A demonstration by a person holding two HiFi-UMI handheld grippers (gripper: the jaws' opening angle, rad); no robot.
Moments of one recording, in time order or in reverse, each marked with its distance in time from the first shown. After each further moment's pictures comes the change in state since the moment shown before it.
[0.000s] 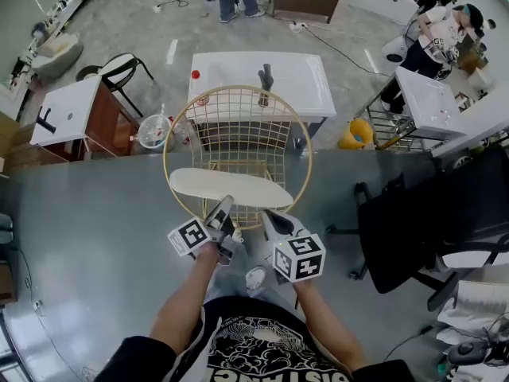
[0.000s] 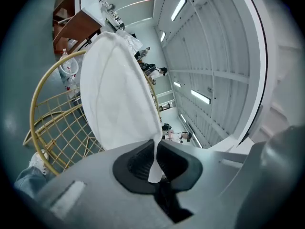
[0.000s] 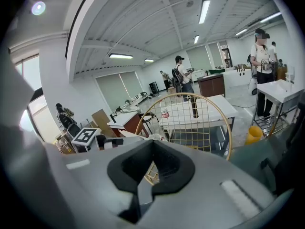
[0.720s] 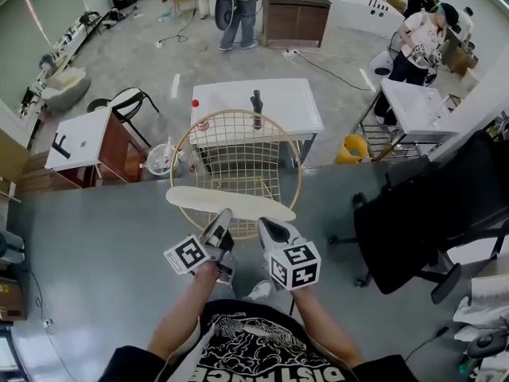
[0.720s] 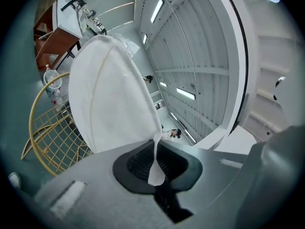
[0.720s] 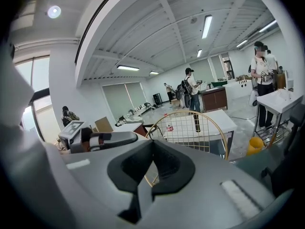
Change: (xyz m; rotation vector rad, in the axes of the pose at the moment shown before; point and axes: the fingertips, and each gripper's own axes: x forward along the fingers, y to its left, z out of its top) left arm -0.041 -0.115 -0.002 0.166 -0.016 -0.098; right arm -0.057 0.032 0.037 -0.054 -0.161 0.028
